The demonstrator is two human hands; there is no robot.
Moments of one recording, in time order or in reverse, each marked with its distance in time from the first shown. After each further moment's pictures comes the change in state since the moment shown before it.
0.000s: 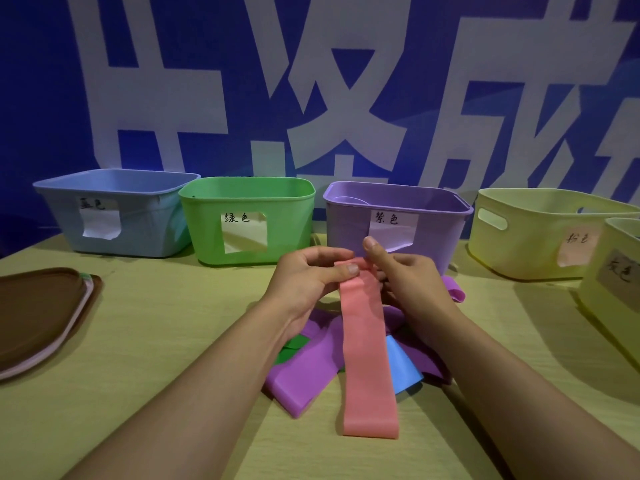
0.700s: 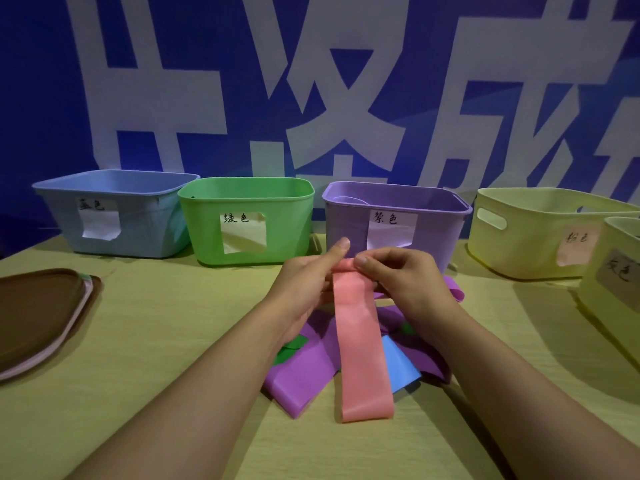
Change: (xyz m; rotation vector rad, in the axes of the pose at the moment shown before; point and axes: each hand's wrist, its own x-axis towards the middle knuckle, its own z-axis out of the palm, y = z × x) left_hand 0.000 0.001 0.003 0.108 0.005 -0.099; right_hand 0.007 0.006 -0.003 -0.021 -0.086 -0.139
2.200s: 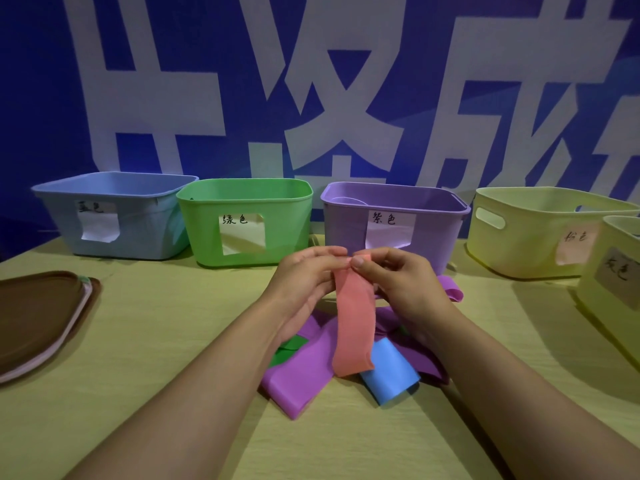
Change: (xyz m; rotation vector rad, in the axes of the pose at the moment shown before) left_hand 0.006 0.000 -0.005 -0.169 -0.028 0.033; right_hand 0.005 0.011 0.002 0.081 -0.002 0.035
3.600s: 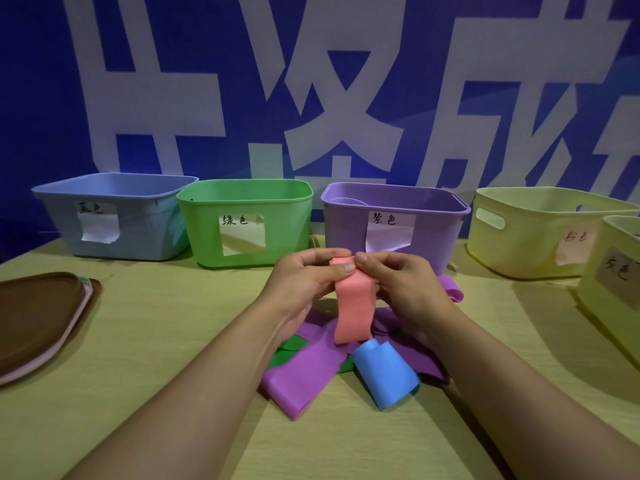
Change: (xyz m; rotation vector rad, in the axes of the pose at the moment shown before) left_hand -0.004 0.001 -0.002 0.041 -0.007 0.027; right_hand 0.000 -0.001 -0.002 0.061 -0.033 0.059
